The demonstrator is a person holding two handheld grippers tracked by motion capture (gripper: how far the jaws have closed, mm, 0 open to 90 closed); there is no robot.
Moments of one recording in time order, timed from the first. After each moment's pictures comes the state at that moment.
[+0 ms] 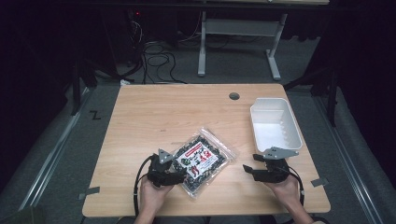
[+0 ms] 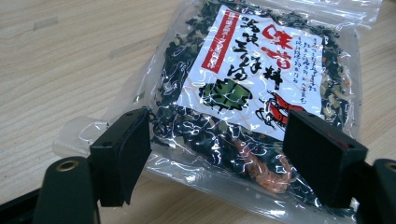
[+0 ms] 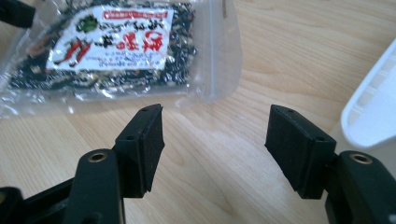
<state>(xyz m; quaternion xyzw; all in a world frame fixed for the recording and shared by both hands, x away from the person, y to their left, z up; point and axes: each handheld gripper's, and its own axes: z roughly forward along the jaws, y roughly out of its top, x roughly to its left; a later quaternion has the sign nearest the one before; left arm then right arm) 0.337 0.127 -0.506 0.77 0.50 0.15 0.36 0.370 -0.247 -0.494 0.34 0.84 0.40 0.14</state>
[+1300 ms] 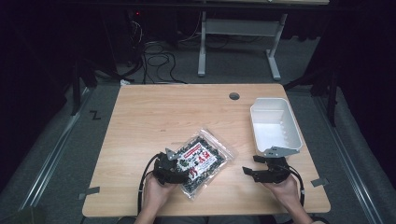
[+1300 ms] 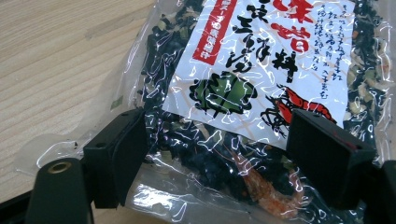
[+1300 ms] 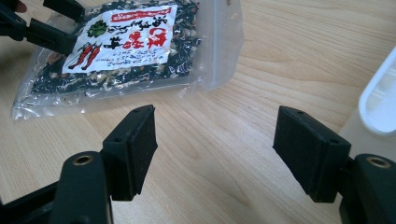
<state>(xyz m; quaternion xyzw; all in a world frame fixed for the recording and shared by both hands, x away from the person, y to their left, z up) 0.354 0.115 -0.522 0.80 0.49 0.14 0.31 0.371 -0.248 -0.491 0.36 0.84 0.40 0.10</state>
